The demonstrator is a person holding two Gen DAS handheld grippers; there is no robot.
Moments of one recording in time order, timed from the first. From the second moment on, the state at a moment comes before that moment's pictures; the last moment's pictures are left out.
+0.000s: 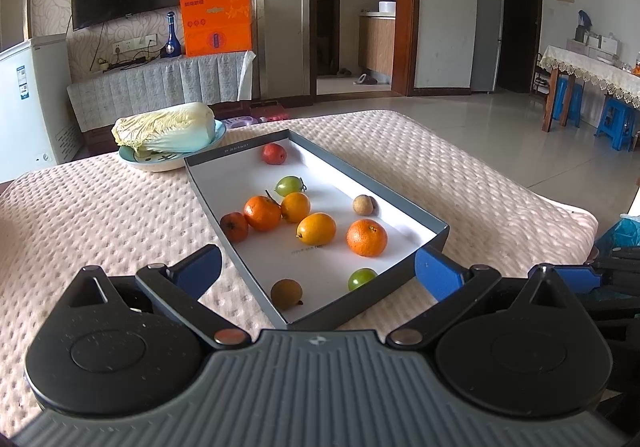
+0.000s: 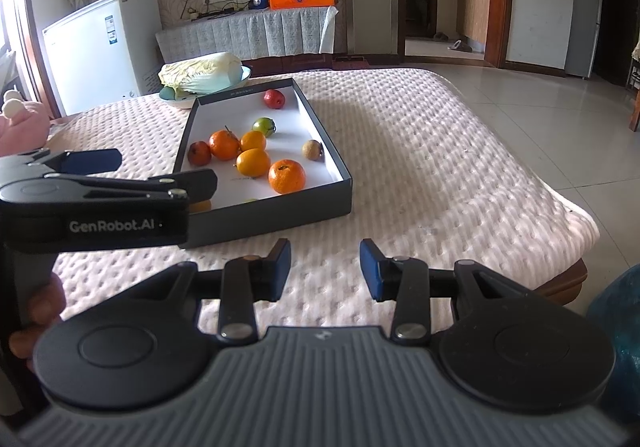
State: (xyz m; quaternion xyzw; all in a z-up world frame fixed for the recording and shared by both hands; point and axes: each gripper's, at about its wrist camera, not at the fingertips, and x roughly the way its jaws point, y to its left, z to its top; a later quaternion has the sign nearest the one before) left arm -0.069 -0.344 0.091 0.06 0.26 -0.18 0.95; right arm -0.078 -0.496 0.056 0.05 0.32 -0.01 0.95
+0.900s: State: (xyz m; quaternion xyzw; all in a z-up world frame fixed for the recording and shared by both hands) left arm -0.070 -0.346 0.091 0.06 0.26 -0.19 0.95; right arm -0.078 -0.496 0.055 0.05 0.32 -0.01 0.95
